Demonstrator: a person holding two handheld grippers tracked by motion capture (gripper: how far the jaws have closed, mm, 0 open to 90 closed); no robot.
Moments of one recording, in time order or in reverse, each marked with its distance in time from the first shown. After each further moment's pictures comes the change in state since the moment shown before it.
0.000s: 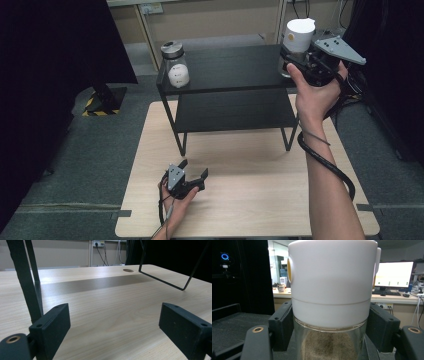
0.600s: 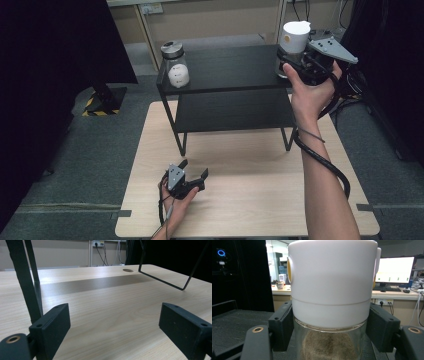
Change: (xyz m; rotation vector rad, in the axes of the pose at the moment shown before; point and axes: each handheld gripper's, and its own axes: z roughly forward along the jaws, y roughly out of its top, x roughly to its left) left arm 0.000 0.000 0.000 0.001 -0.001 0.001; right arm 0.002 -0.005 0.011 0.026 -0.007 0.007
